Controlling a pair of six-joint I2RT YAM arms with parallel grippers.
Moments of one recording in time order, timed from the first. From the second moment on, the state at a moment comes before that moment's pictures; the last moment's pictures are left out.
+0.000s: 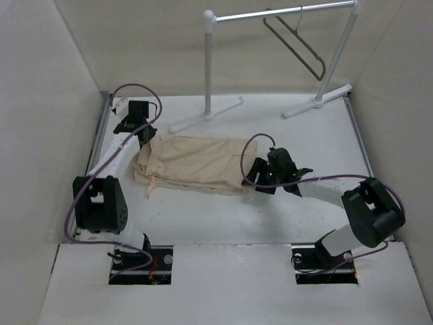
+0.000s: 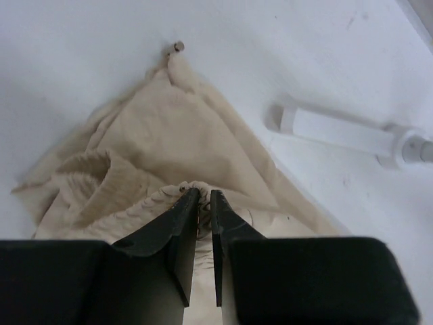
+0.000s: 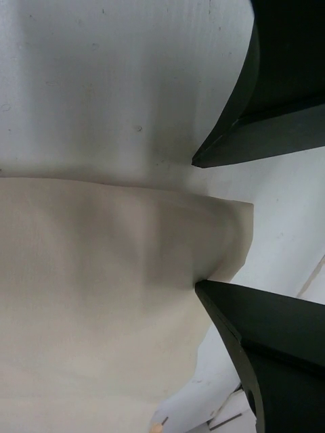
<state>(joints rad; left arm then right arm) -0.09 1.51 1.19 -0.48 -0.34 -0.76 0.54 1.48 0.67 -0.03 -0.18 0.87</state>
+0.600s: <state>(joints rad) 0.06 1.62 1.22 -0.43 -0.28 -0.71 0.53 1.45 0.66 -0.01 -0.20 0.87</state>
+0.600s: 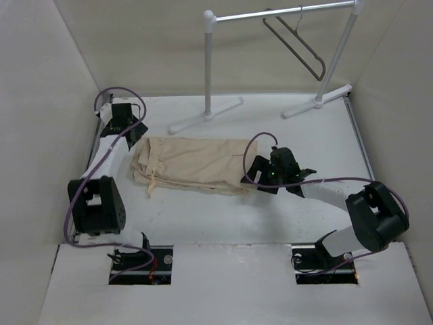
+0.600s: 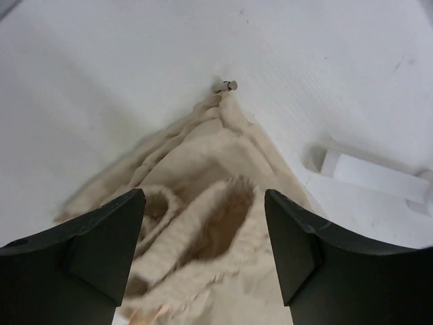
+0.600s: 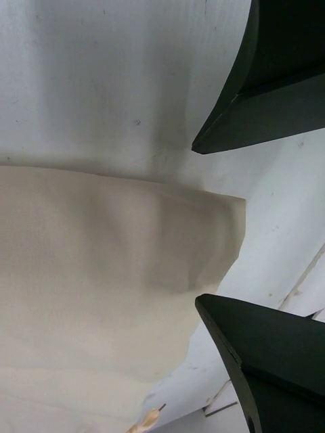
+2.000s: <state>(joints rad) -0.19 1.29 0.96 -0.33 -0.20 -0.77 0.50 1.33 0.84 -0.19 -0.17 0.79</state>
